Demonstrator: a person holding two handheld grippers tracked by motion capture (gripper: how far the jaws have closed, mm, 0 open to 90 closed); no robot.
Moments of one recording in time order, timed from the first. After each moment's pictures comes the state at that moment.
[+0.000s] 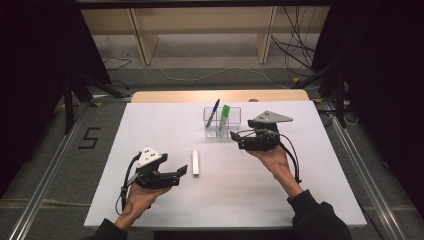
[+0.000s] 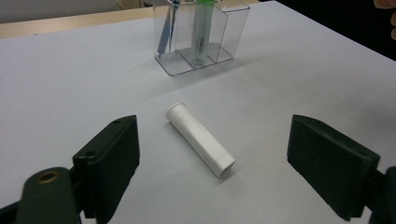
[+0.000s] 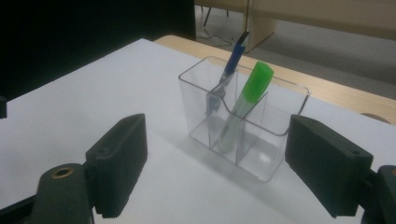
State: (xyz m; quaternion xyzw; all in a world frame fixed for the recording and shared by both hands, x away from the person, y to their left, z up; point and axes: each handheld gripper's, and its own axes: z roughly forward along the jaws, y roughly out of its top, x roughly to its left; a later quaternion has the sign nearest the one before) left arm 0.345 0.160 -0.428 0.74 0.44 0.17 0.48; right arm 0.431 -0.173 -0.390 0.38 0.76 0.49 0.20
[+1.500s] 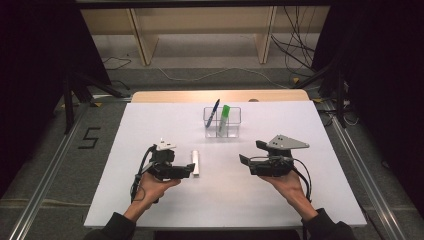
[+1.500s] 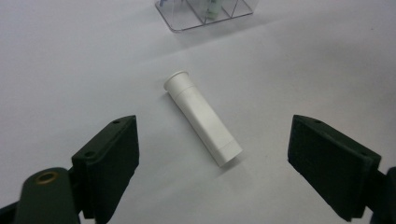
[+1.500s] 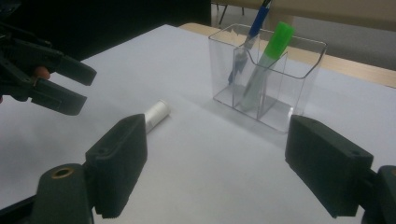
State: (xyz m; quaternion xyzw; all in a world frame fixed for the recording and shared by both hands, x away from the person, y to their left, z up) left arm 0.379 0.133 -0.431 0.78 0.49 0.12 0.38; right arm 0.373 -0.201 -0.411 0.35 0.77 0.50 0.18
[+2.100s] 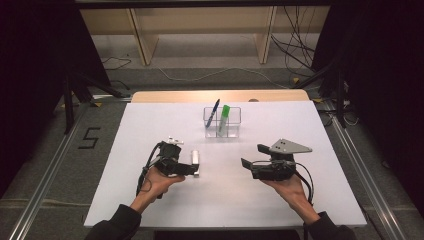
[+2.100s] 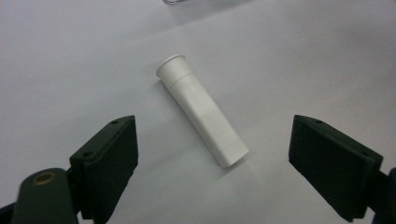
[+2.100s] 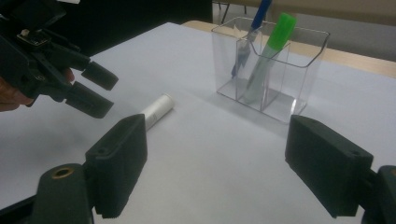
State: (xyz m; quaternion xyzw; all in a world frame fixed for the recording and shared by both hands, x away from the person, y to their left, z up) left arm 0.399 0.121 -0.441 0.80 0.49 0.09 0.34; right arm 0.365 -0.207 -0.416 0.36 0.77 0.50 0.17
